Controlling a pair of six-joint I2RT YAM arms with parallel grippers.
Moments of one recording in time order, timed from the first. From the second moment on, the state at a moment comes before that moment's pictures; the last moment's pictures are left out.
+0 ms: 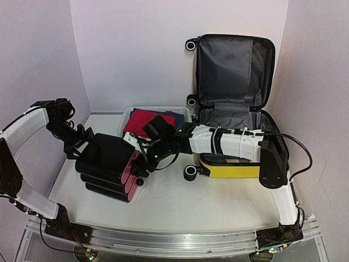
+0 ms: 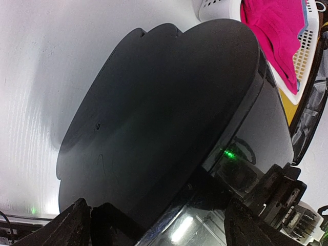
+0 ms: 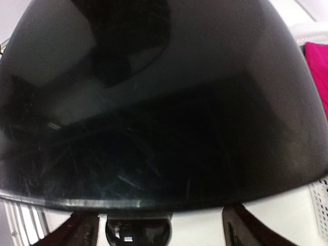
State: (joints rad) left arm -0.05 1.37 1.21 -1.16 0.49 -0.50; right arm 1.07 2.21 1.90 -0.50 -0.21 -0.11
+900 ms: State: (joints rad) left arm -0.06 1.38 1.22 -1.15 0.49 -0.49; right arm 0.99 2.17 1.45 0.11 -0.40 -0.16
